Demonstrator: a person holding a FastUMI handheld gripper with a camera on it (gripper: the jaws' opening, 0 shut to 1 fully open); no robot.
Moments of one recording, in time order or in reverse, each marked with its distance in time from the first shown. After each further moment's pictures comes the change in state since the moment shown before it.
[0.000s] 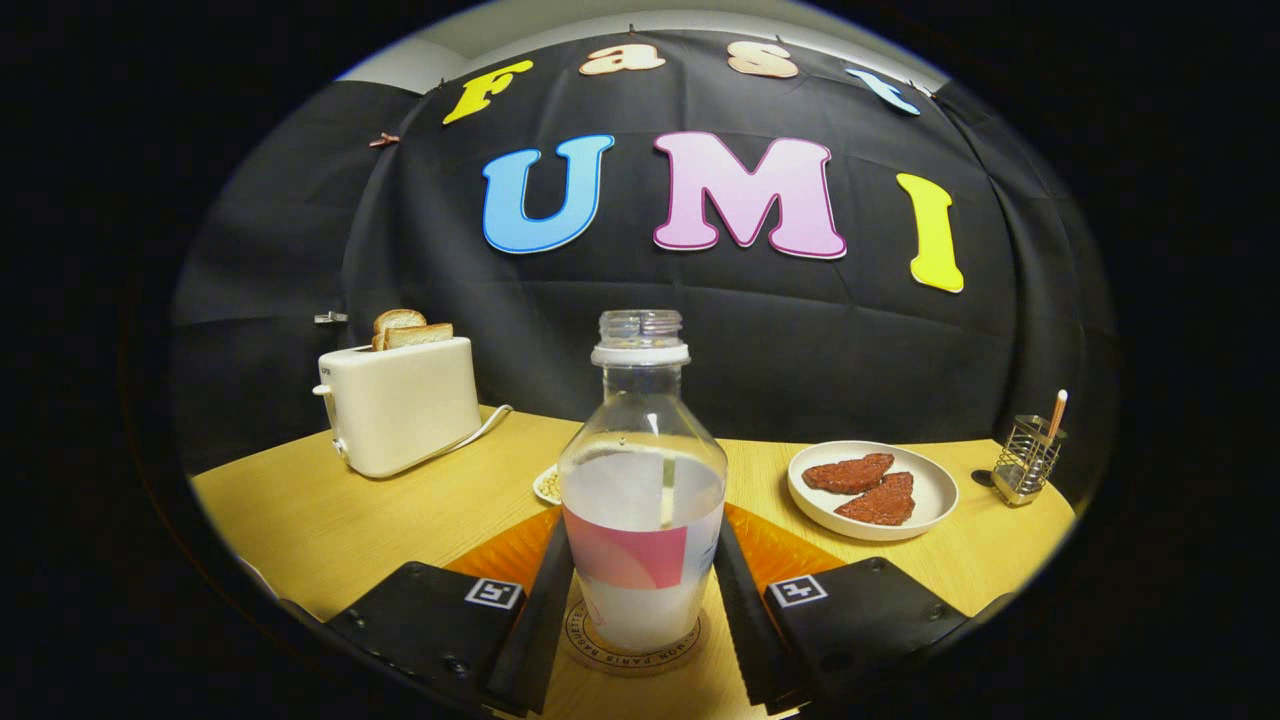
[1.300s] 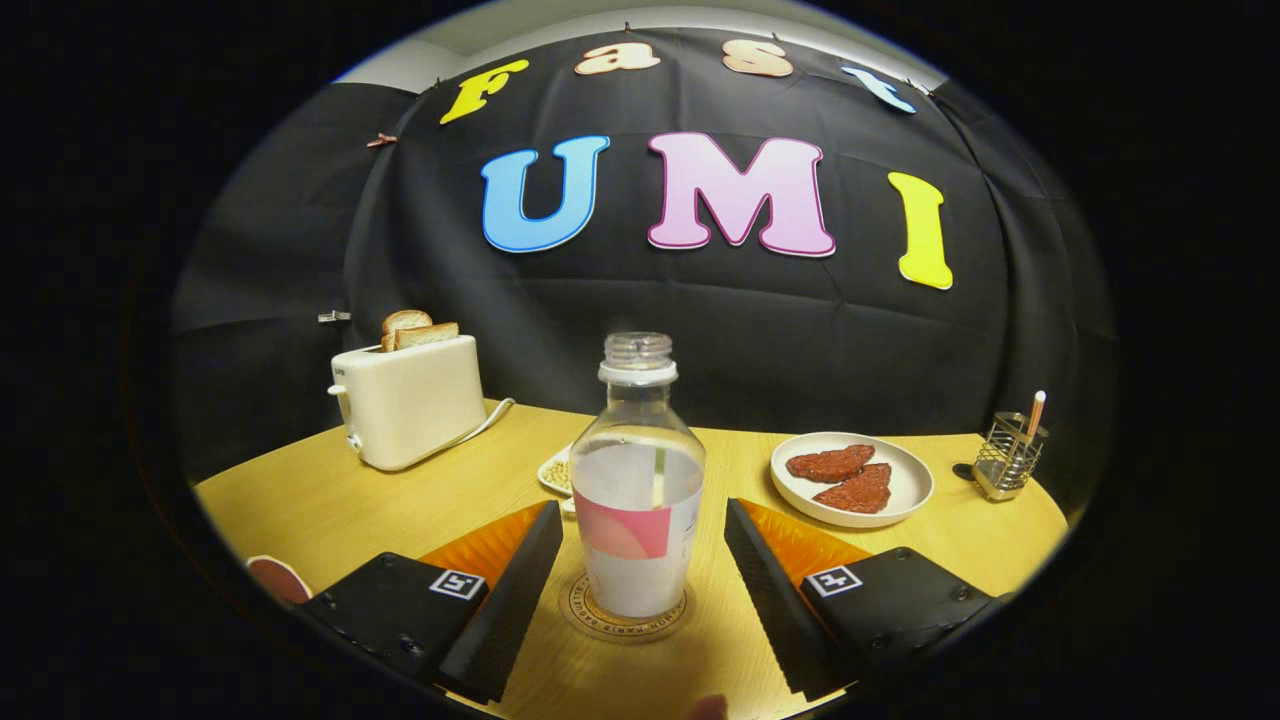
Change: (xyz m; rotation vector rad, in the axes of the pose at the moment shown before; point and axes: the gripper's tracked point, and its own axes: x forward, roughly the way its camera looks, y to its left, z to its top) arm -0.043 -0.007 0.013 -0.019 0.016 -0.010
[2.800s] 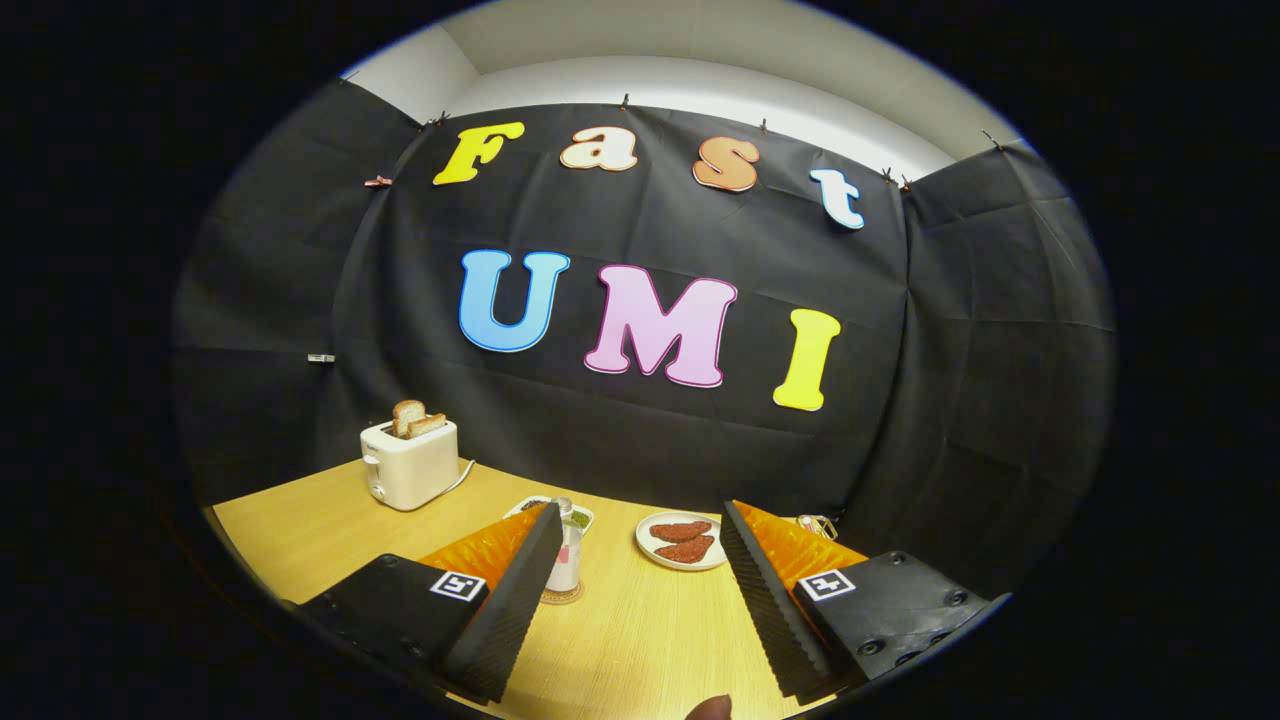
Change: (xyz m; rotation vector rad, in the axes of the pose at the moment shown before) arm -0.242 -0.044 0.185 -0.113 -0.125 -0.194
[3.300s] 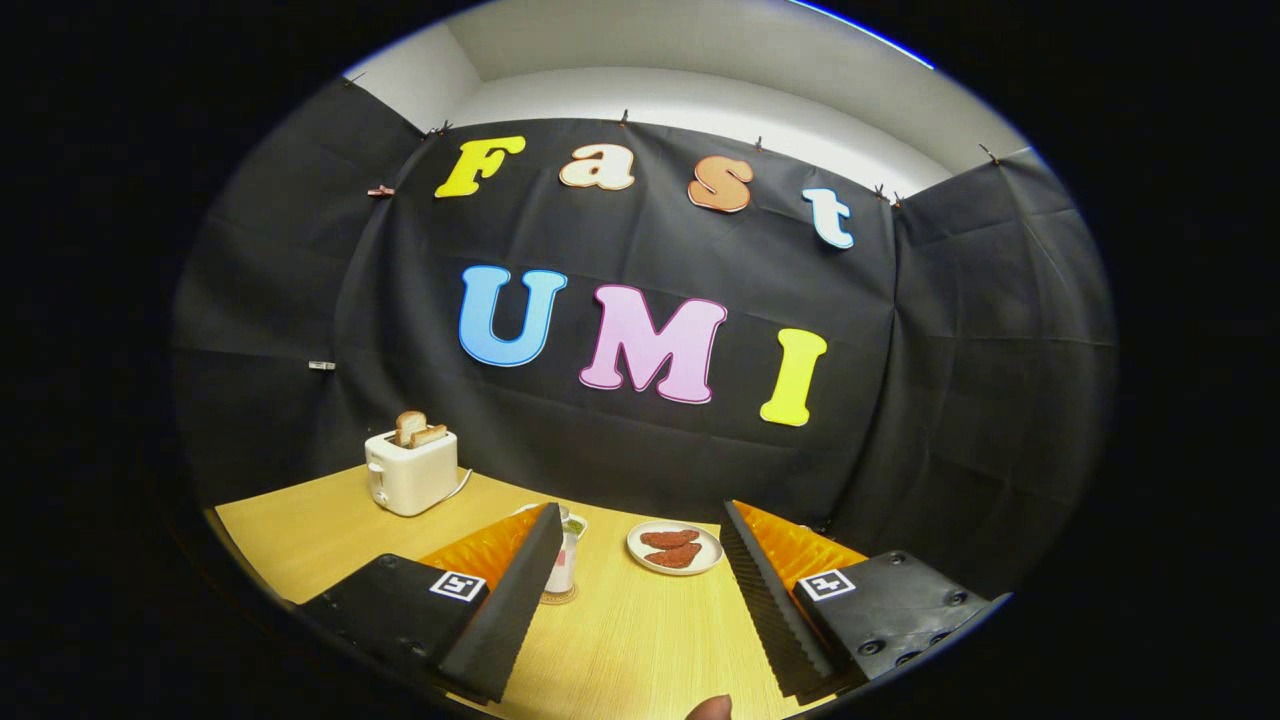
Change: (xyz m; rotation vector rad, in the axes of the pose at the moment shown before) arm -0.022 -0.013 0.017 -0.011 -0.031 -0.040
